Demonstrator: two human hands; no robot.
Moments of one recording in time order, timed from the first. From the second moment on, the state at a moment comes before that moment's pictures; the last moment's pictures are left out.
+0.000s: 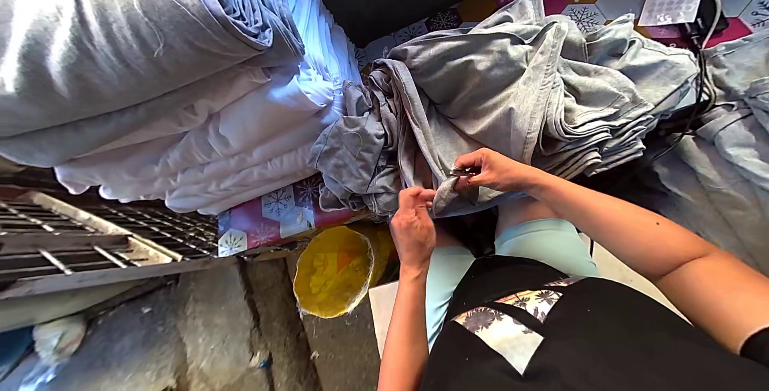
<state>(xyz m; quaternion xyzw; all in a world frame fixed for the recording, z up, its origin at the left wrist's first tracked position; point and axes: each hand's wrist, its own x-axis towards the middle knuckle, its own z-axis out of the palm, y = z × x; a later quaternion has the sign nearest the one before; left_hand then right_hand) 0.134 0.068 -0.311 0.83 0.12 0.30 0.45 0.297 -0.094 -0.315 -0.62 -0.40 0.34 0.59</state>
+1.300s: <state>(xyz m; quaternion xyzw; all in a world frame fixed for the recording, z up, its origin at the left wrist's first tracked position) 0.142 0.046 -0.274 0.66 0.20 0.16 0.71 0.243 -0.122 -0.302 -0.79 -0.46 -0.16 0.36</state>
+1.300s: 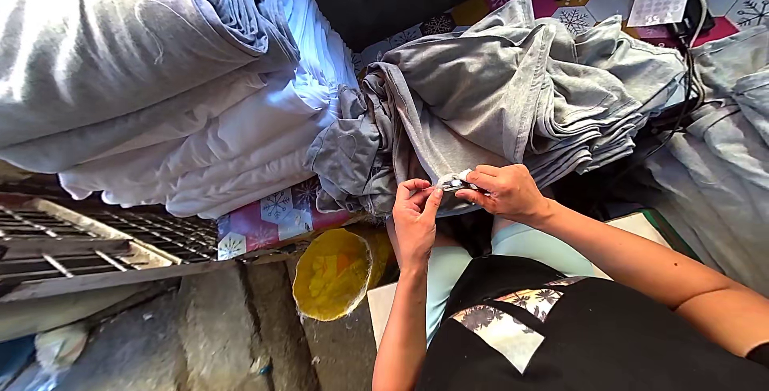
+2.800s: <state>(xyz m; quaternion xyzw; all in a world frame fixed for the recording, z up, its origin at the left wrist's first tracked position) 0.095 0.039 -0.368 0.55 0.40 0.13 0.72 0.197 -0.110 -0.363 -0.78 -0.33 0.06 0.52</state>
